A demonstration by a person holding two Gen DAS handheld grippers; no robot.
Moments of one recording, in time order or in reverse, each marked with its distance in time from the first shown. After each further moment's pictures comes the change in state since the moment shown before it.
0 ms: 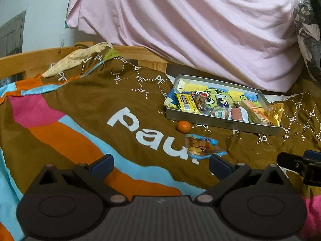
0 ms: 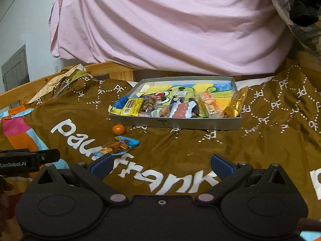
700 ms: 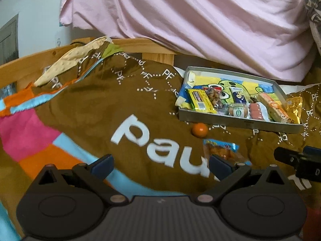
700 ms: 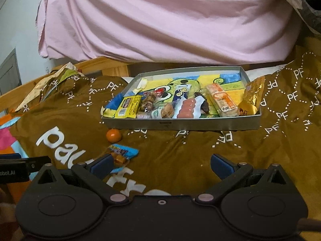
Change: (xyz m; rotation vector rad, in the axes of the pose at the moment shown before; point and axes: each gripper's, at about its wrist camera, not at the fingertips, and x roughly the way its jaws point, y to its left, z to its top) left arm 0.051 0.008 0.036 0.060 0.082 0.045; right arm 0.069 0.004 0.015 0.064 0.038 -0.006
